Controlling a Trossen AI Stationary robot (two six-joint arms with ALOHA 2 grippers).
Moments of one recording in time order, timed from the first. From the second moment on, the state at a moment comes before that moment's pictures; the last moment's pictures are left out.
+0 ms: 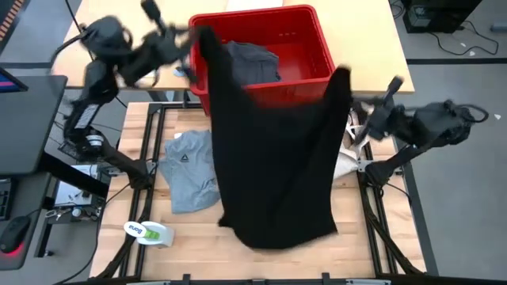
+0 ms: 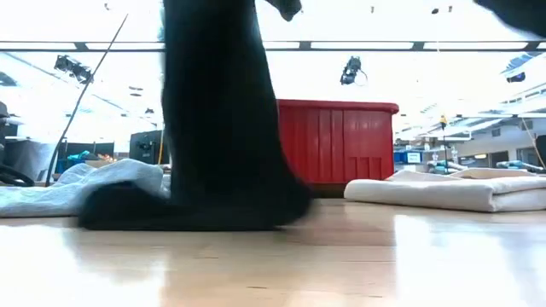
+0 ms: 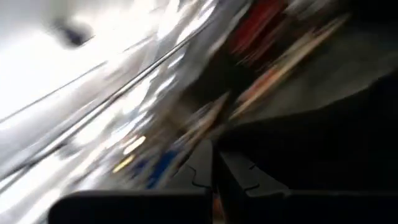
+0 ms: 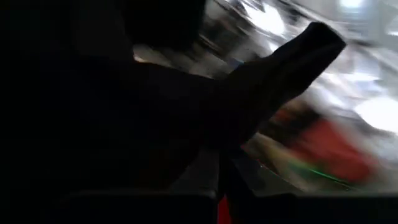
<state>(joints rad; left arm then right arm) 0.39 1.44 2.24 -0.58 -0.13 0.95 0.43 0.98 1.57 -0.75 1.08 -0.62</state>
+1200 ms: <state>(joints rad) 0.09 1.36 2.24 -1.24 0.23 0.35 0.49 1.03 1.56 -1.00 0.20 0.13</state>
